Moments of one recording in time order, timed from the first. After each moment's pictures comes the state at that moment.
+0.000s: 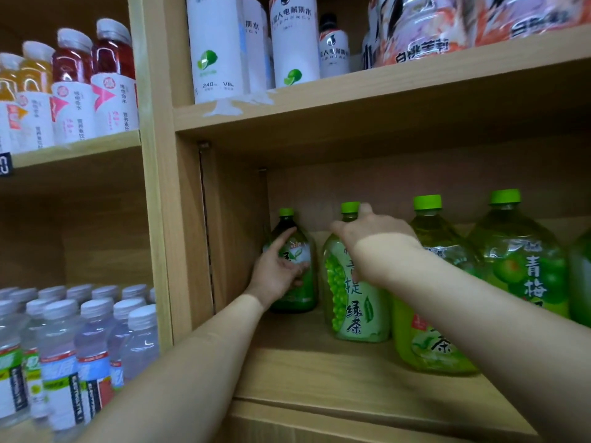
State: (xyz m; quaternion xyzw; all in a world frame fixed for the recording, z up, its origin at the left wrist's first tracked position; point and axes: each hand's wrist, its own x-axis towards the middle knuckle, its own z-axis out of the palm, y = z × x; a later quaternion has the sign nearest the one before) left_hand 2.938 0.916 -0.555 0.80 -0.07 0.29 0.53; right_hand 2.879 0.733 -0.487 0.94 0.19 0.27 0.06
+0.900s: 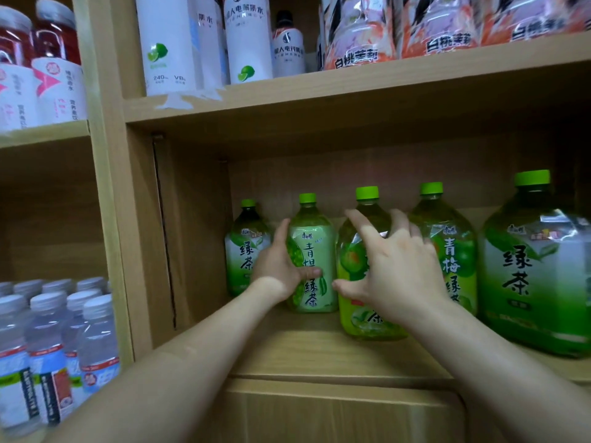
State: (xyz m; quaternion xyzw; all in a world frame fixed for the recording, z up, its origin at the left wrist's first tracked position) left_hand 2.921 0.840 -0.561 0.88 -0.04 0.33 0.34; right_hand 2.848 0.653 -0.549 0.92 0.12 0.37 -0.09
